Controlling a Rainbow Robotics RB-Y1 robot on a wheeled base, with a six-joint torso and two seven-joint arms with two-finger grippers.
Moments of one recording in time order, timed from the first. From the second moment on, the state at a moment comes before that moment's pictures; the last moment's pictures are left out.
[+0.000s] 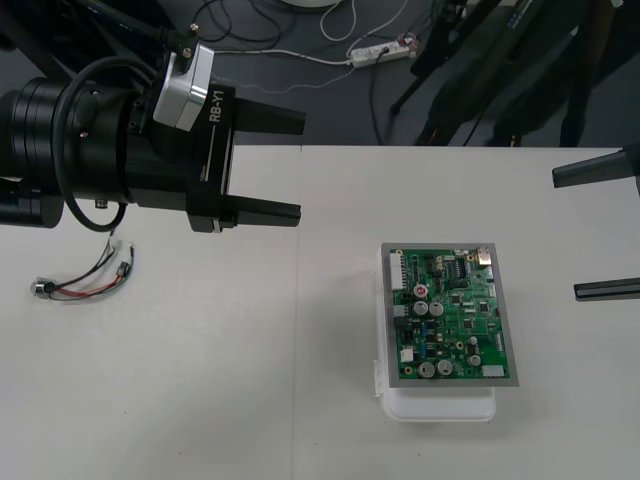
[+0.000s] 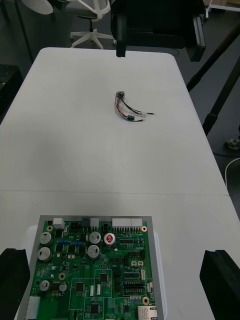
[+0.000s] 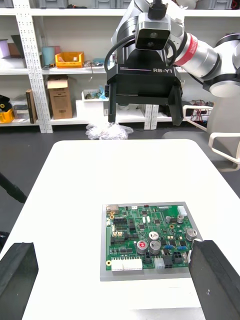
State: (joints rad) right arm -0.16 -0.89 -0.40 -2.09 1.17 -1.57 -0.44; left arm -0.52 0.80 -0.22 -1.93 -1.09 -1.09 0.38
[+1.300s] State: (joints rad) right arm -0.10 -0.75 -0.37 -2.00 0.91 -1.57 -0.44; left arm -0.44 1.26 -0.26 -1.81 -1.15 -1.11 0.38
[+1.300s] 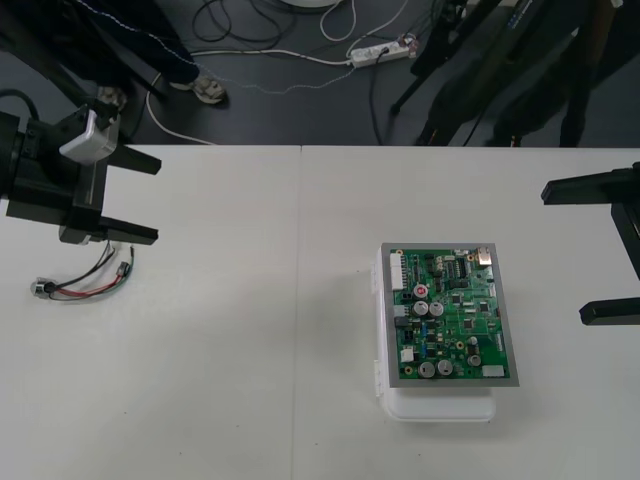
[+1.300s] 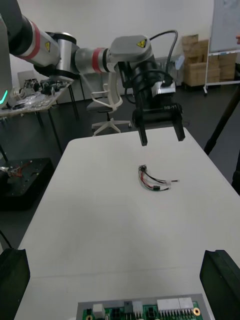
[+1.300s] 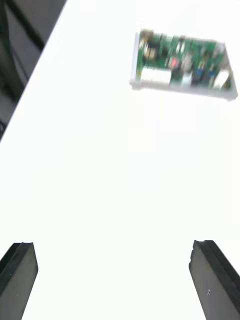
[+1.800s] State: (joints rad) right arm -0.10 -0.65 -0.37 -2.08 0.90 -1.49 -0.44; left arm -0.44 1.37 -0.37 -1.73 -1.42 -1.11 0.38
